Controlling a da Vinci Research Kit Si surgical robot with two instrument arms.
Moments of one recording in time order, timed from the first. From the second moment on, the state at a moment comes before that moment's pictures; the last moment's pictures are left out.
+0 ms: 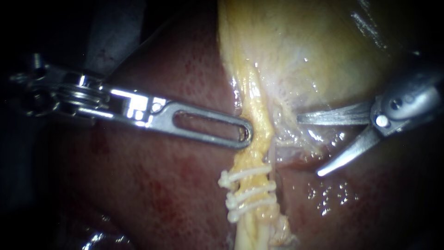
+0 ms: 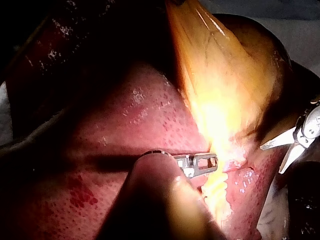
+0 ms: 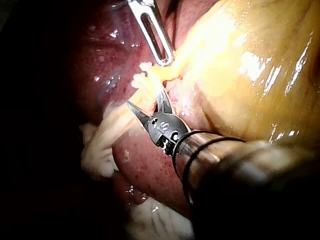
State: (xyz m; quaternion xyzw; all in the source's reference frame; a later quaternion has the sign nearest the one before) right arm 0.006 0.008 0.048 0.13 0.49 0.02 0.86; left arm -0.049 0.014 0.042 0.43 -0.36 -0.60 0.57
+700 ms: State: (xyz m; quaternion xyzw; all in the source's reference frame) right arm 0.006 0.007 0.049 0.13 0.49 0.03 0.86; left arm -0.048 0.013 0.040 0.44 -0.36 -0.59 0.57
